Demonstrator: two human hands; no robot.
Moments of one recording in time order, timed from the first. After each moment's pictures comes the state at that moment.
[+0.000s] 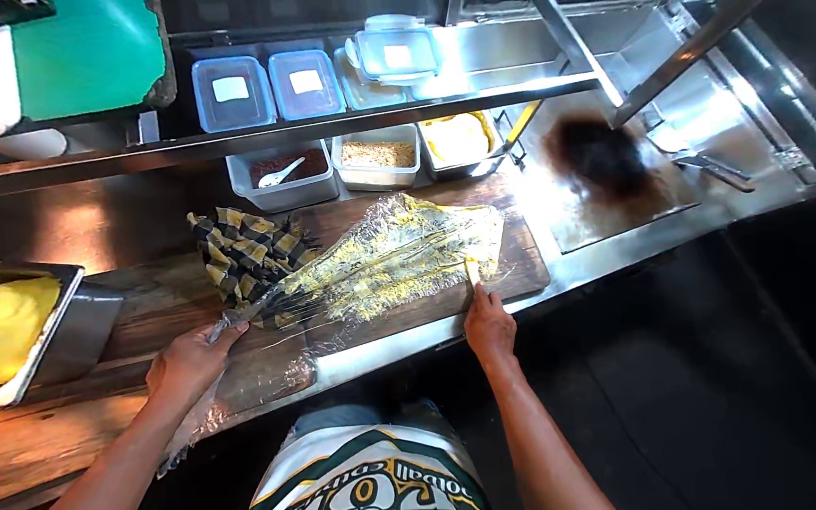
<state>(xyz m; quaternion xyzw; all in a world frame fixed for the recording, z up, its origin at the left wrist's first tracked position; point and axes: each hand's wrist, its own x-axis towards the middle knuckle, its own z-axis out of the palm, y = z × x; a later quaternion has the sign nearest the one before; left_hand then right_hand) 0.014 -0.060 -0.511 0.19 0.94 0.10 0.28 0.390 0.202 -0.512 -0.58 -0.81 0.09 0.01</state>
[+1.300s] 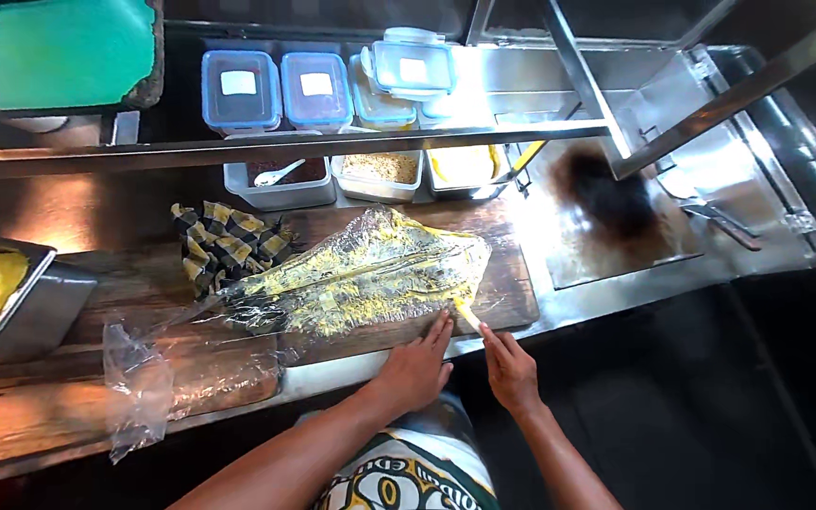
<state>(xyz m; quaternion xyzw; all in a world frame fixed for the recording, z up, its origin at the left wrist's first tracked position) 0.282 0.151 -0.481 0.59 0.68 0.05 0.43 0.492 0.253 -0.526 -0.35 -0.90 0.18 0.18</state>
